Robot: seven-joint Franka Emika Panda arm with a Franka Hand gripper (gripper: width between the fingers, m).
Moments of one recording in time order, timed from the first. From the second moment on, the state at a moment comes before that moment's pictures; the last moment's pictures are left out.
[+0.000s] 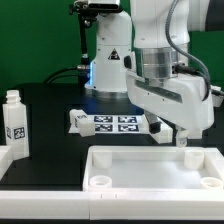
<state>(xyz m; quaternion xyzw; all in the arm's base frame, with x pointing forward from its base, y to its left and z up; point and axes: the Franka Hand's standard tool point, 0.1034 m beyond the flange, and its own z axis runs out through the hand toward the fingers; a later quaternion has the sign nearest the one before) 0.516 0.069 0.045 -0.86 0.50 0.03 0.05</state>
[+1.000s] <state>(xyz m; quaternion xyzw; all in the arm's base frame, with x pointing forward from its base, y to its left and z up) 0.500 0.099 0.064 -0.99 0.11 0.00 0.05</state>
